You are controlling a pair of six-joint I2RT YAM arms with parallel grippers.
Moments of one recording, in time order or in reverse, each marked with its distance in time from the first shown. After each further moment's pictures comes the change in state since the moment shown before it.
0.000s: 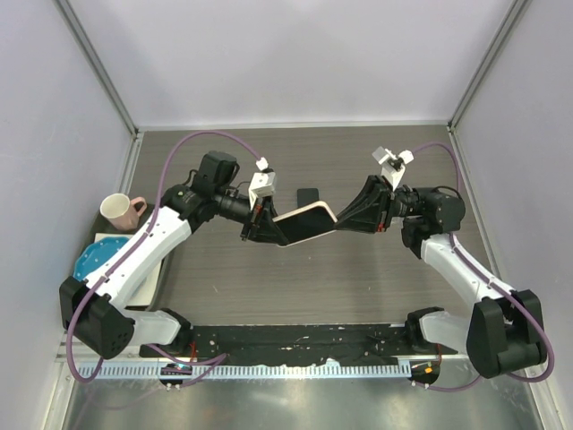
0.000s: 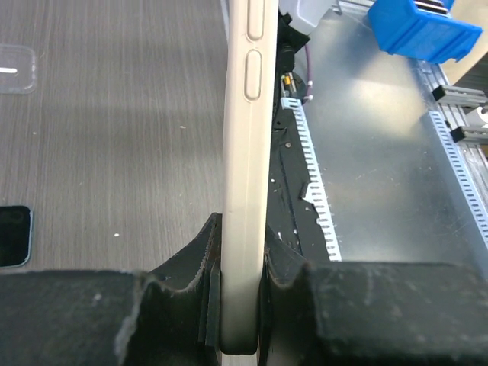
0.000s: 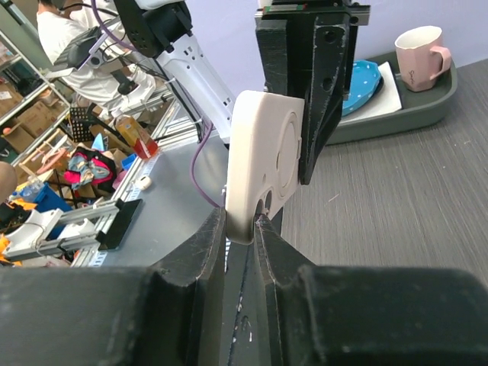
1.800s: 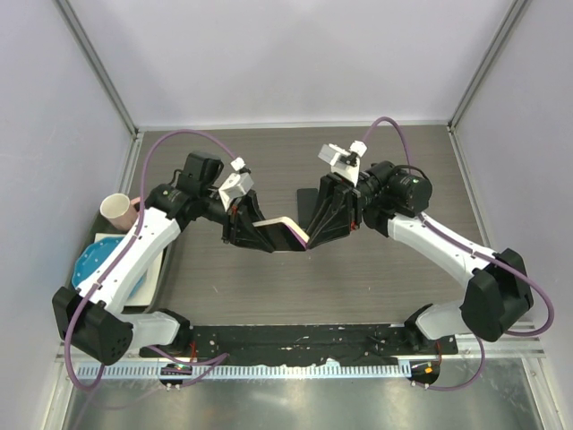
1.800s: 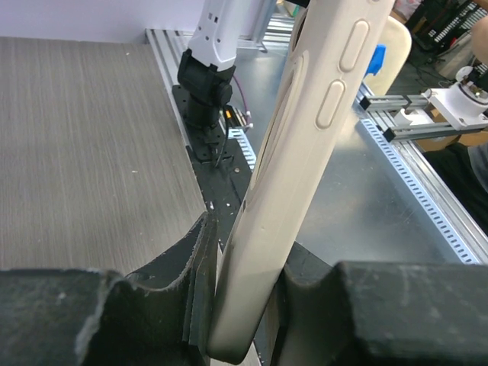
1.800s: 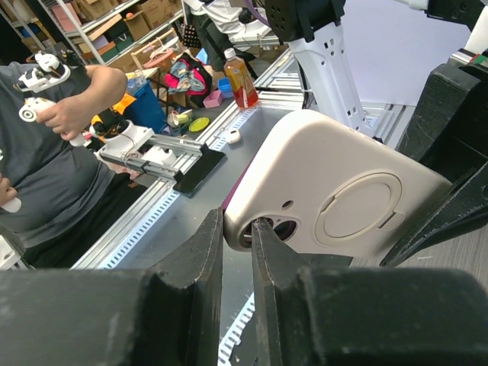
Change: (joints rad) left arm 0.071 -0.040 0.000 -0.123 0.332 0.164; right arm 0.394 0.239 0.375 0.121 -0.089 0.171
